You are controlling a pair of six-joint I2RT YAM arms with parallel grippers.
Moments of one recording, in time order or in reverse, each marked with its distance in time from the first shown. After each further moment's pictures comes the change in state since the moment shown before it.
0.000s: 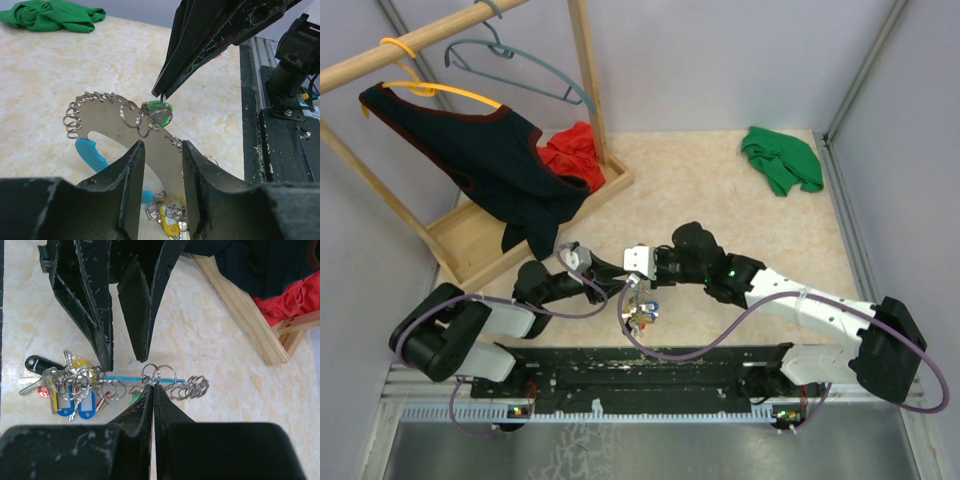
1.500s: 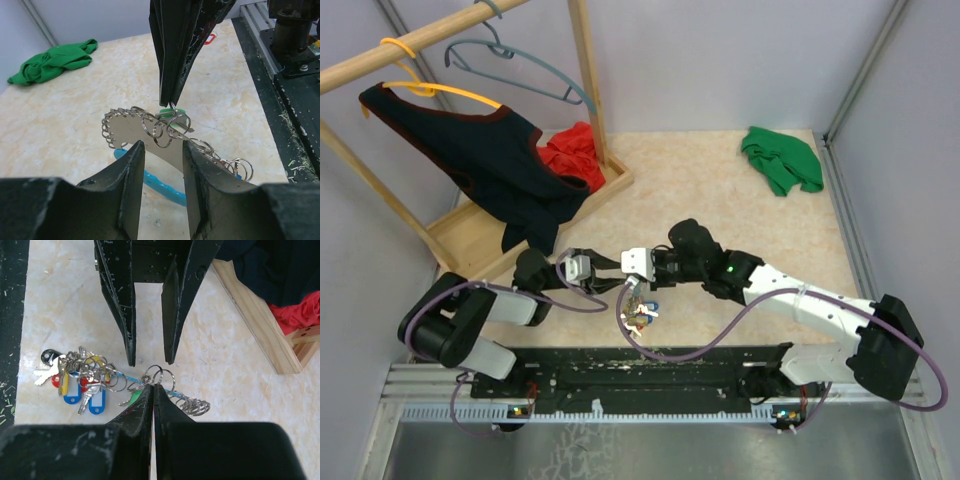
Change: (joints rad) left arm 0.077 0.095 0.100 0.007 0.283 0.288; right arm 0.000 0.024 0.054 -0.098 -0.060 -0.037
